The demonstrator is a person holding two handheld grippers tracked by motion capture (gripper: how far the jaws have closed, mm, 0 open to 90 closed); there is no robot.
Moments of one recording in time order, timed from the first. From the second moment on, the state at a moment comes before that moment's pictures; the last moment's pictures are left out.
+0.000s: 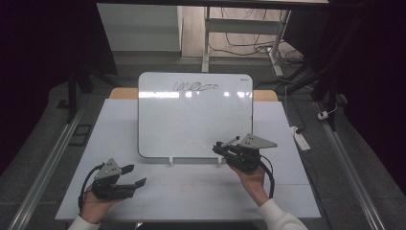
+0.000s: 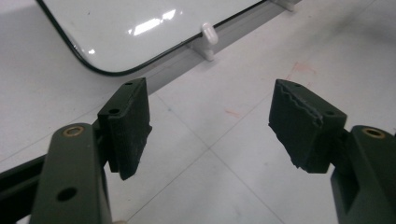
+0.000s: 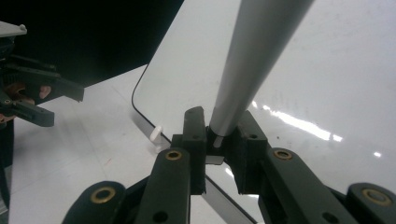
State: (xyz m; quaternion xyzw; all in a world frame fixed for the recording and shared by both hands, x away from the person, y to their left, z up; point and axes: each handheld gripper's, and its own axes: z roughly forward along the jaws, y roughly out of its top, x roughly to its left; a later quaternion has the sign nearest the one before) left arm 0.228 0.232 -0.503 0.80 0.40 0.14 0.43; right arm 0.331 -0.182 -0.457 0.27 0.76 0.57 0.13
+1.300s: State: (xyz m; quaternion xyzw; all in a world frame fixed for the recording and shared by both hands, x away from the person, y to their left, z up) left arm 0.239 0.224 -0.517 0.82 0.40 0.15 0.39; right arm 0.455 -0.143 -0.397 0.32 0.71 0.59 0.23
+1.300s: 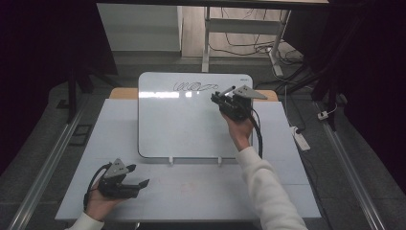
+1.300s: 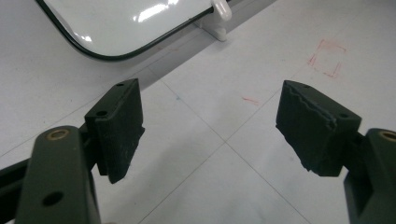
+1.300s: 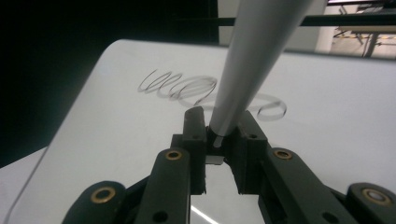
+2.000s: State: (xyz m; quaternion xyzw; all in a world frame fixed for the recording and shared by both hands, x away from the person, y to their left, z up) left arm 0.238 0.227 -0.517 0.81 0.40 0.15 0.39; right arm 0.490 -0.135 -0.392 0.33 0.71 0.56 0.27
